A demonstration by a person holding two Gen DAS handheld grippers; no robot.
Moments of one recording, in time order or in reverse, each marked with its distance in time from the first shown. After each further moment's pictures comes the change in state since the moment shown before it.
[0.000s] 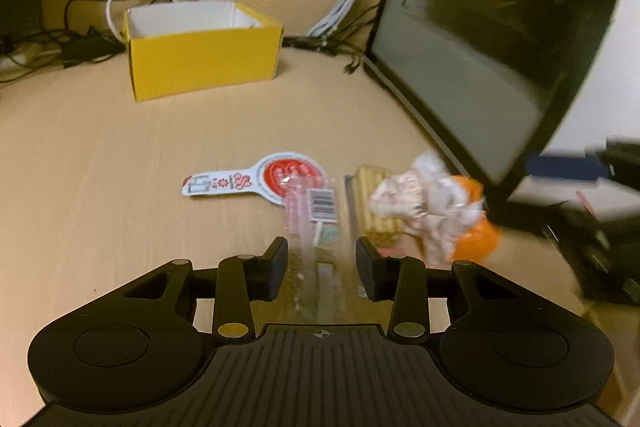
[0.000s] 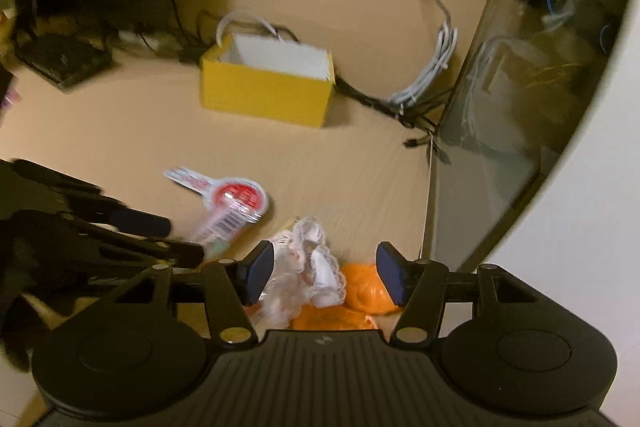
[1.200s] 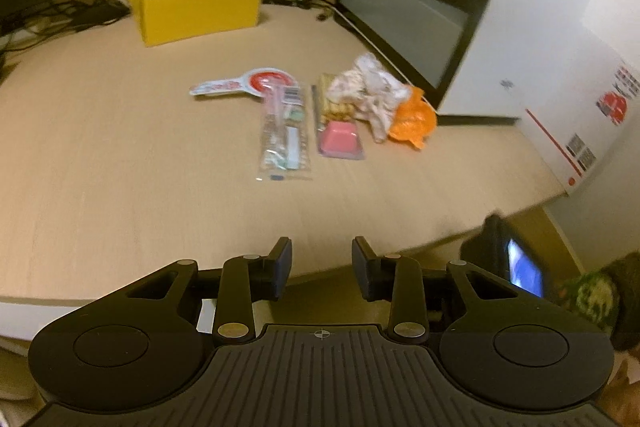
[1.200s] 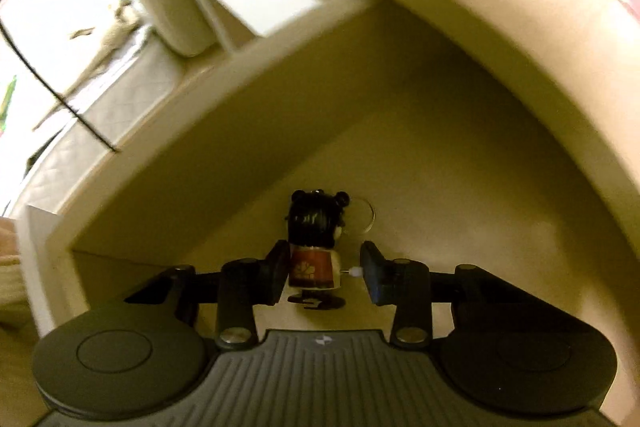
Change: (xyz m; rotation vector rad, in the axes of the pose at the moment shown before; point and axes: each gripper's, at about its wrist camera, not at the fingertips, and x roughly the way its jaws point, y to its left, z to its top) left arm -0.069 -0.018 -0.068 0.046 0.124 -0.019; right arm 0.072 0.111 -0.138 -0.045 0.658 0.404
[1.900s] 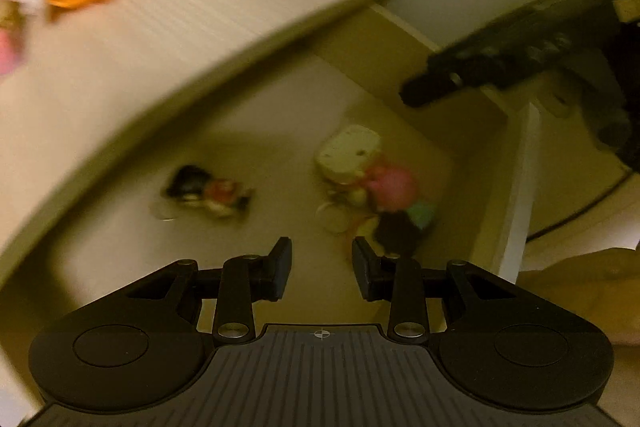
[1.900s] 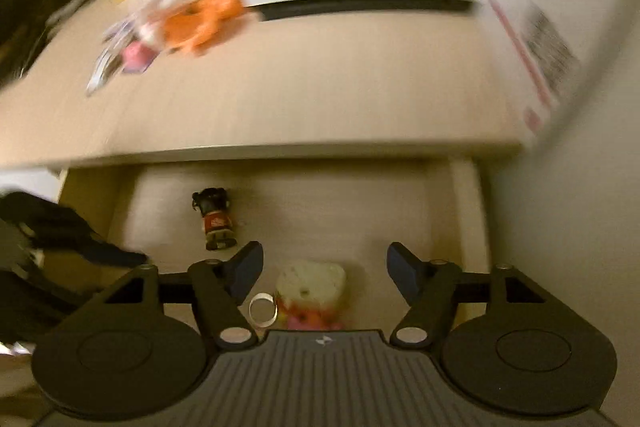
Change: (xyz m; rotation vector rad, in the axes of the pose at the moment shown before) left arm 0.112 -0.122 -0.052 0.422 0.401 -0.408; right arm -0.167 -0.130 -0.171 0.878 -0.182 -0.234
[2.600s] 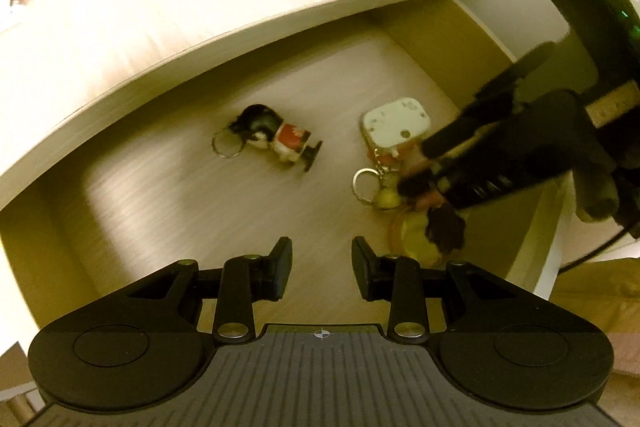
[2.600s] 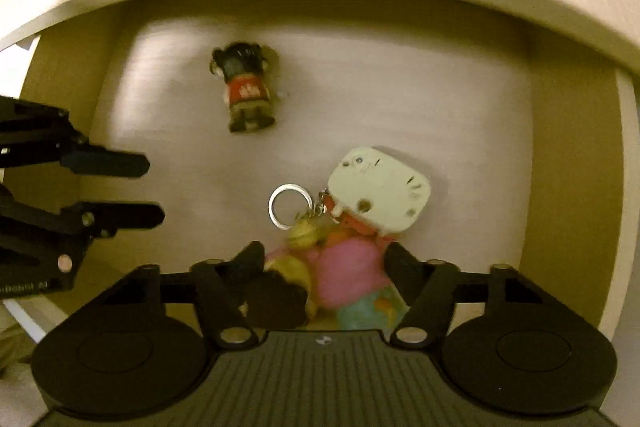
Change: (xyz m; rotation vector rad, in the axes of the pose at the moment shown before) left arm -0.009 0.035 -0.024 -0.186 0.026 0.075; right arm 0.104 0.060 -0.016 -0.092 0.355 -0.067
